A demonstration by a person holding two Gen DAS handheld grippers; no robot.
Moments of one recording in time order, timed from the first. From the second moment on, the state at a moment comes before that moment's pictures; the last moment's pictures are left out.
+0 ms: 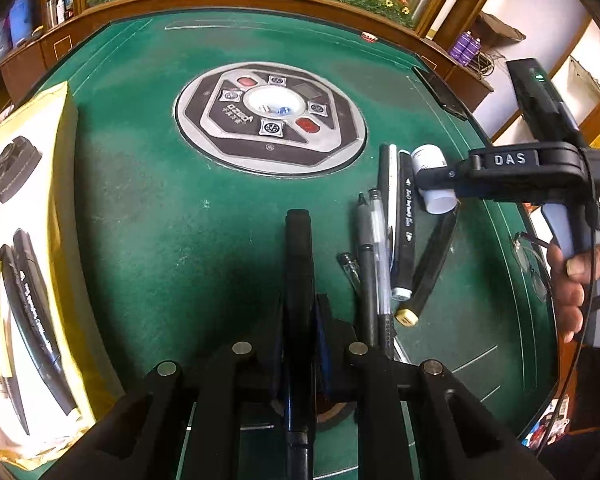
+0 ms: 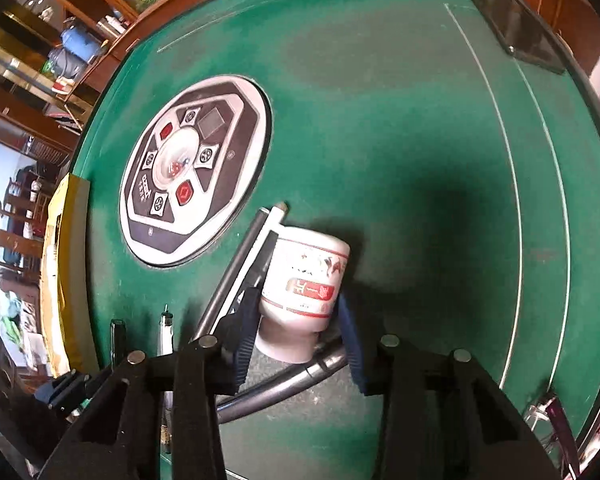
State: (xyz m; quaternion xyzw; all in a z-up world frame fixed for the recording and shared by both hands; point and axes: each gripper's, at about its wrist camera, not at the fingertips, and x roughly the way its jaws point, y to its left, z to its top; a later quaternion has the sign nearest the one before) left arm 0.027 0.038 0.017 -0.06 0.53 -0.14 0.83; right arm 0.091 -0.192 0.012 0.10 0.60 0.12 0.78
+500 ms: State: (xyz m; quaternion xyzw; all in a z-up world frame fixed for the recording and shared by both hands) left arm 0.027 0.046 0.046 -0.10 0.50 -0.15 0.85; right arm 0.031 -0.195 0.046 0.15 0.56 0.20 0.79
